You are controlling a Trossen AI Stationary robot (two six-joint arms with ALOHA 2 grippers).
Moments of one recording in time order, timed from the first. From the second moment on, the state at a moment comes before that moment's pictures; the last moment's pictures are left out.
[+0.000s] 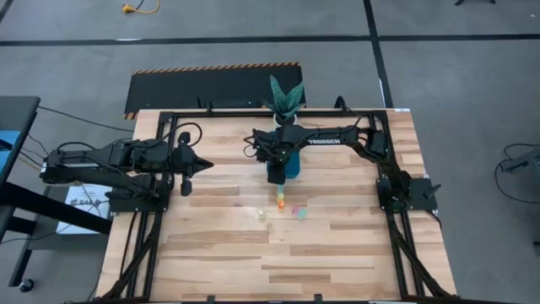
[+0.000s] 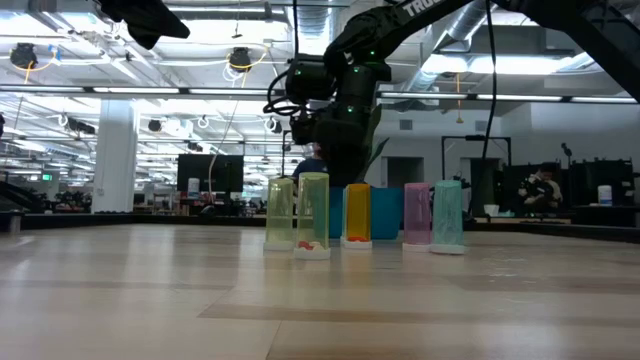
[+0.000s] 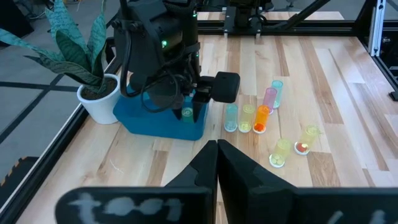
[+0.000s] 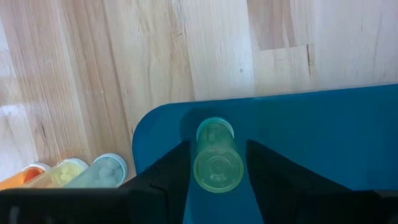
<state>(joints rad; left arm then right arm) 0.00 0.66 0.78 -0.56 -0.16 -0.02 -0.22 2.18 1.76 -0.95 -0.08 -0.14</state>
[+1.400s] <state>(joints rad) 0.00 0.66 0.78 -0.56 -0.16 -0.03 -0.25 2.18 1.96 -1.32 -0.05 -0.16</state>
